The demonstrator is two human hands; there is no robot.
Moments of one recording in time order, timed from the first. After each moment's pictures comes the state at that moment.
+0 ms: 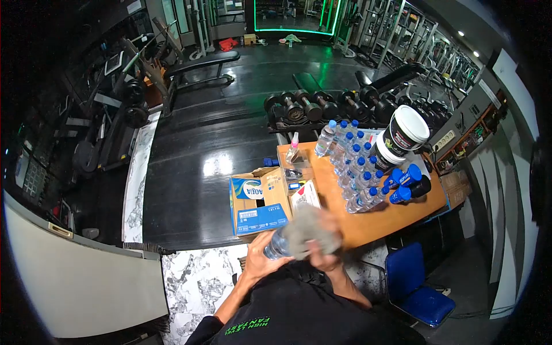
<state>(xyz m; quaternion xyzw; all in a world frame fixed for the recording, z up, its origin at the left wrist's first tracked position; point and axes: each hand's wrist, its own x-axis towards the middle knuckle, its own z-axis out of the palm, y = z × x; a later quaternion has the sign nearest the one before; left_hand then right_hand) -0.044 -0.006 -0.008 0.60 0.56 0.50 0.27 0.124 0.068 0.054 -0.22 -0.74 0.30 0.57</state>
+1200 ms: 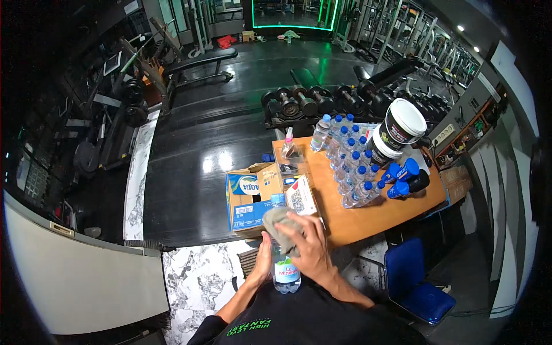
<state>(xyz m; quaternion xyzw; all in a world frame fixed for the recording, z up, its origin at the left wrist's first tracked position) 0.002 -0.009 -0.030 0.19 0.46 0.57 0.65 0.136 0.045 0.078 -0.32 -0.86 0.18 0.35</state>
